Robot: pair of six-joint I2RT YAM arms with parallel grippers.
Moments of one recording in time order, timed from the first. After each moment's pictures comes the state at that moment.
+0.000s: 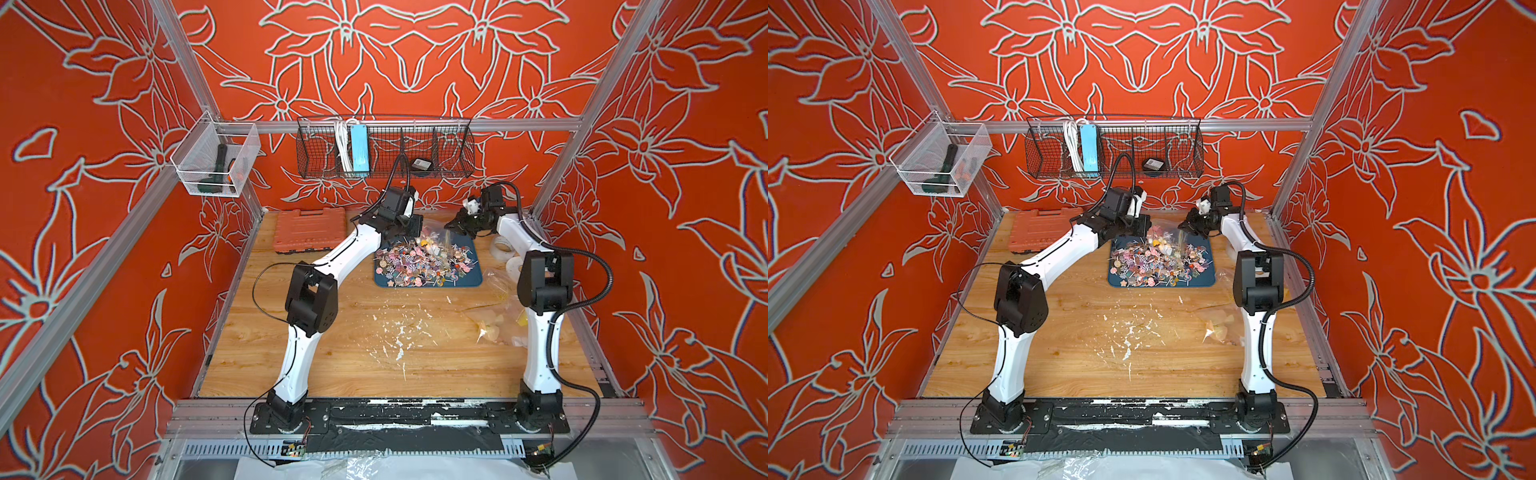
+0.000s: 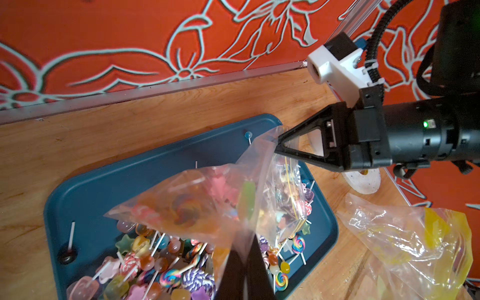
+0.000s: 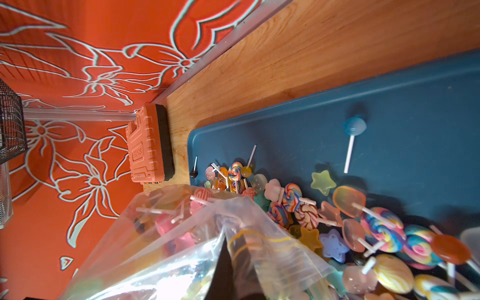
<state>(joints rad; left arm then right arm) -0.49 2.17 2.02 -0.45 0.18 -0.29 0.05 2.27 1.98 -0.60 -0.67 0.61</state>
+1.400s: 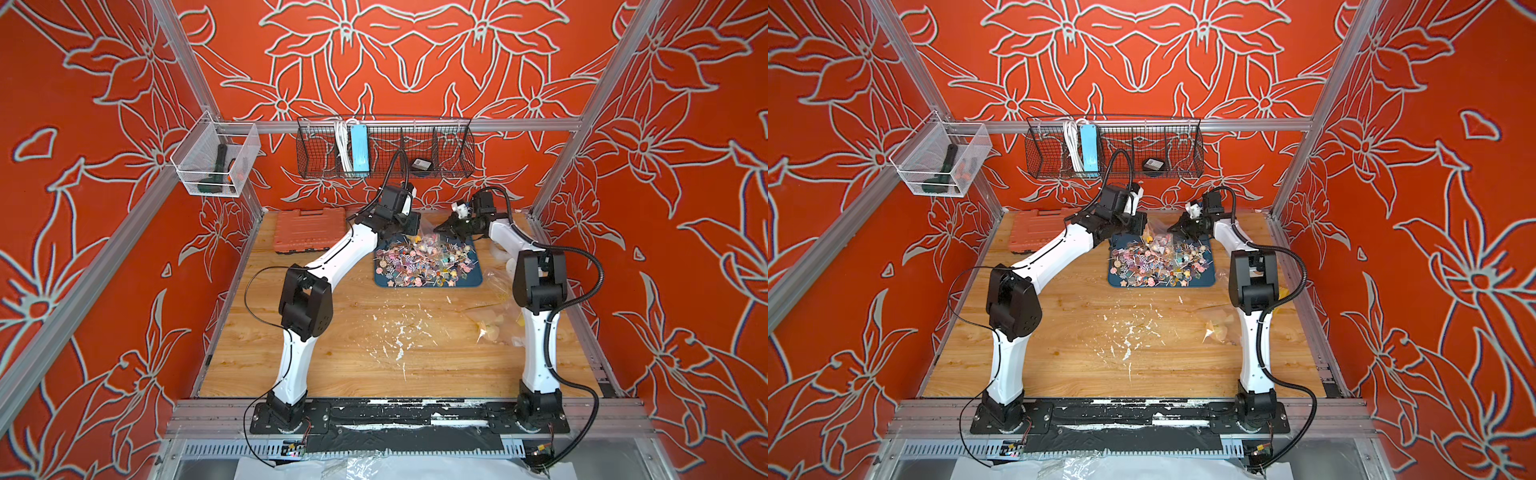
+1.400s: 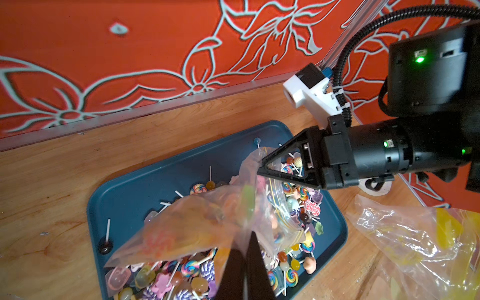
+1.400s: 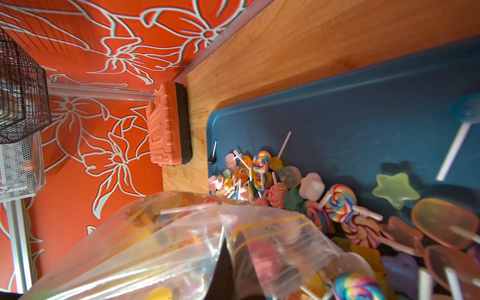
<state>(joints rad) -0.49 2.10 1.97 -0.45 0.12 -0.24 0.09 2.29 1.92 -0.48 -0.79 0.65</state>
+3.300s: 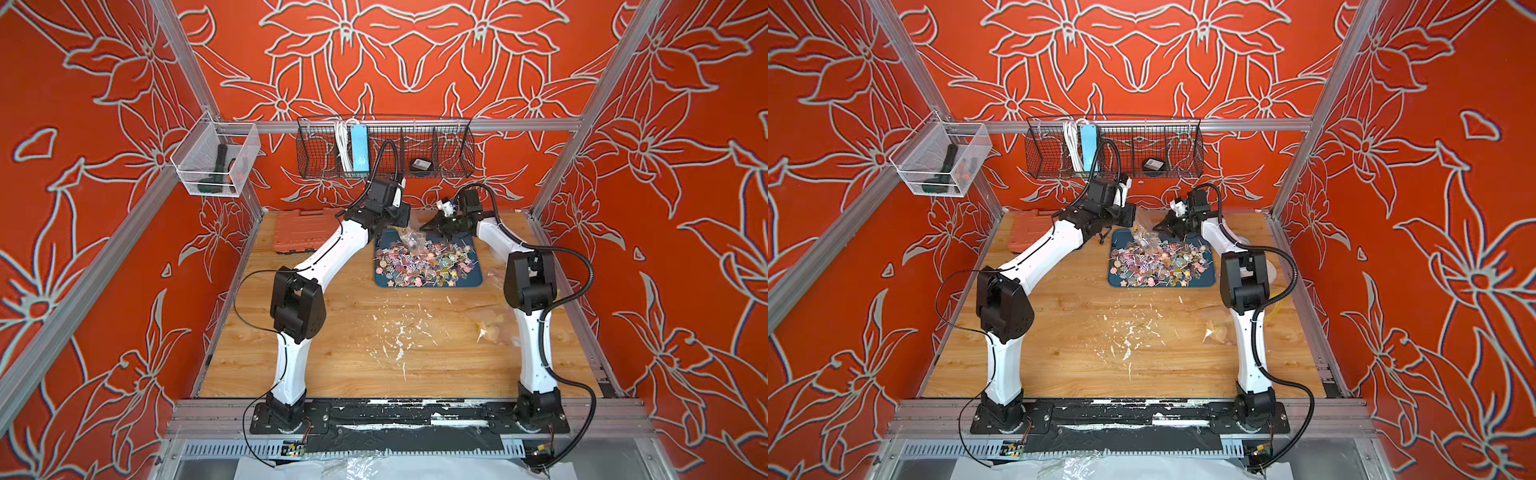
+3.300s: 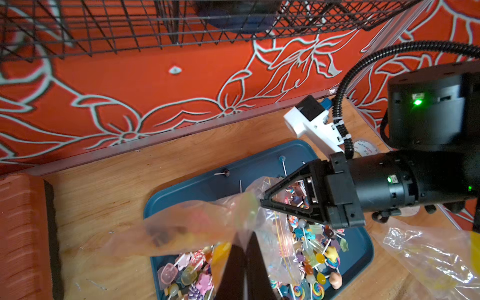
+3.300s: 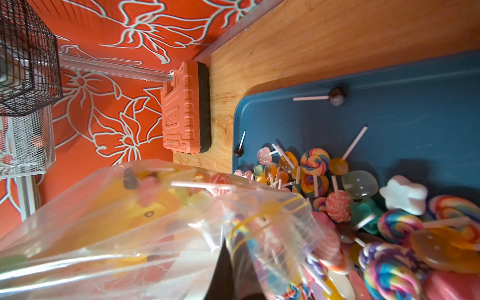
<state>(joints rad) -0.44 2.05 1.98 -0.46 0.04 -0.18 0.17 2.33 1.99 -0.47 -0.81 0.68</state>
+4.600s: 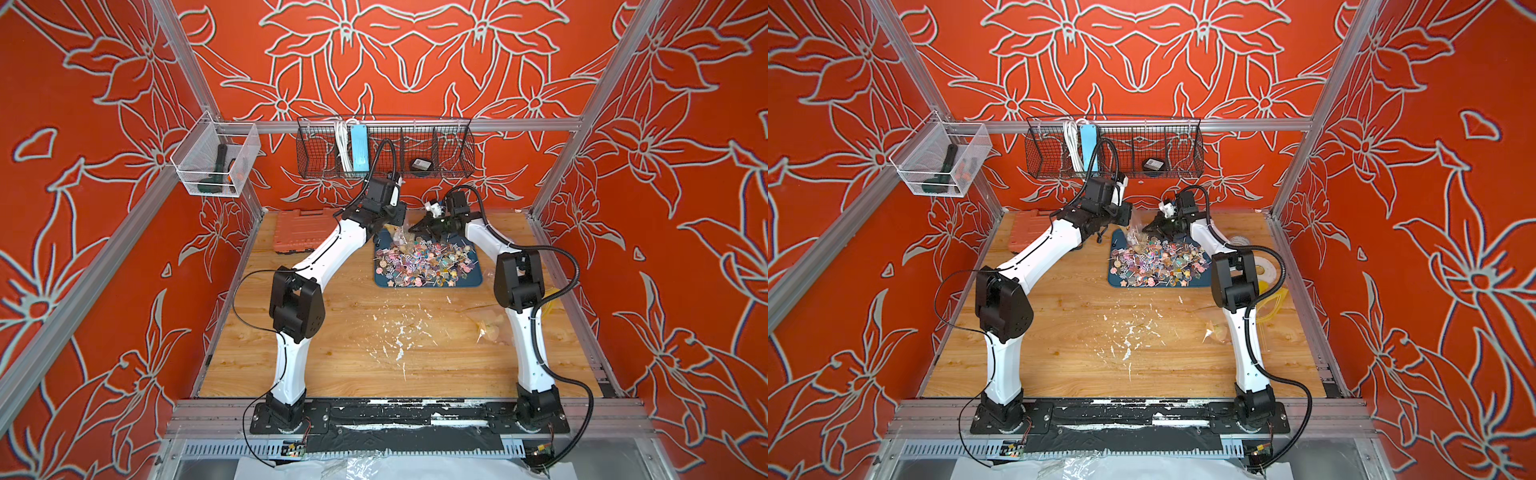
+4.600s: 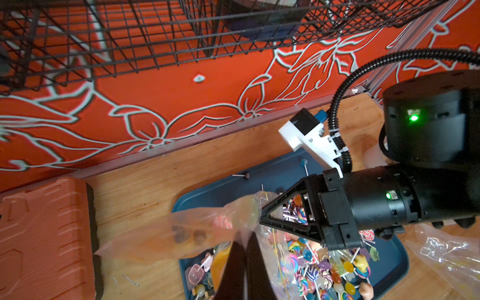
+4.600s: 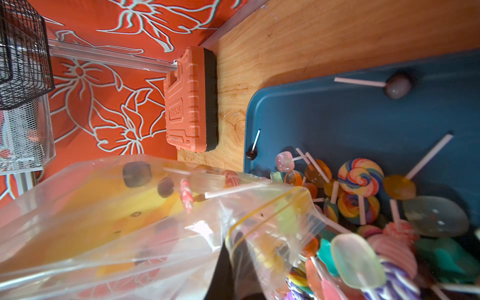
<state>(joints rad) -0.43 2.05 1.98 -0.45 -0.03 -0.12 0.24 2.41 2.08 -0.45 -0.82 0.73</state>
